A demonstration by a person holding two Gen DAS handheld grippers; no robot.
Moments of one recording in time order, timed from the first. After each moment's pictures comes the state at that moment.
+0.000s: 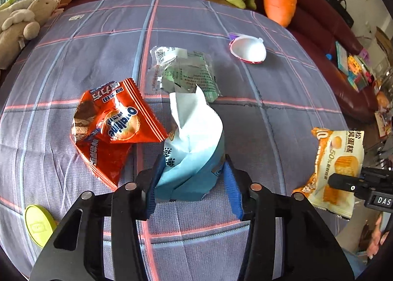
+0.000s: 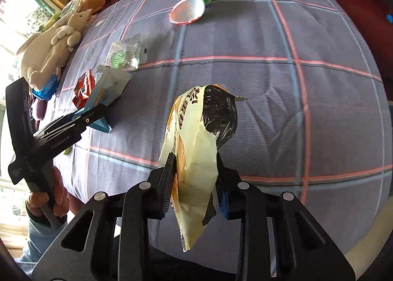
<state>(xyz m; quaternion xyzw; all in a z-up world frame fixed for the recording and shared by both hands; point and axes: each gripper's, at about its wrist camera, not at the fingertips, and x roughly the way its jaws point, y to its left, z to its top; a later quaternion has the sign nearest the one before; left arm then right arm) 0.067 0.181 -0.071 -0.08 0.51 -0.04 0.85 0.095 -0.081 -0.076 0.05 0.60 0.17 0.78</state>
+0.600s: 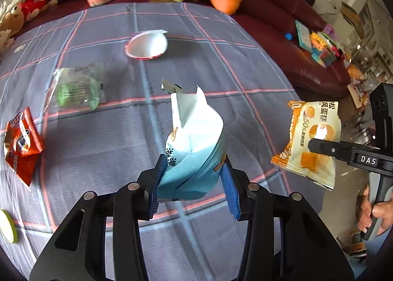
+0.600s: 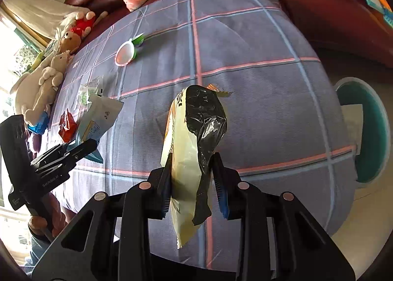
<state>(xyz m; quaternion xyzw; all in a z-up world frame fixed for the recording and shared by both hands) 0.061 0.053 -0.047 -0.06 0.51 -0.16 0.84 0.083 -0.207 -0.052 0.11 0.56 0.12 0.81</state>
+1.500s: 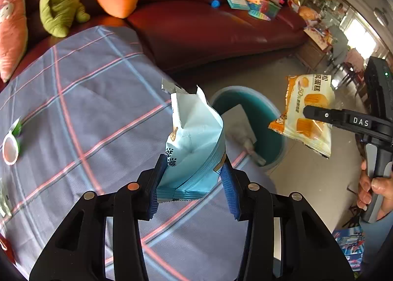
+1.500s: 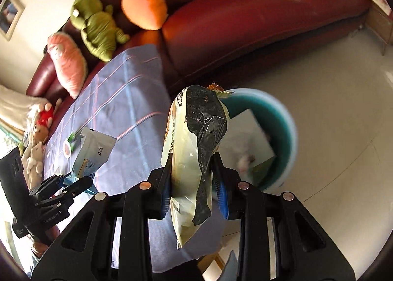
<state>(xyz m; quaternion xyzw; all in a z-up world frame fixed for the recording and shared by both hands) 0.101 -0.219 -0.024 0.08 0.50 -0.31 0.81 0.041 -0.487 -0.027 0.24 0.47 -0.05 0.85</state>
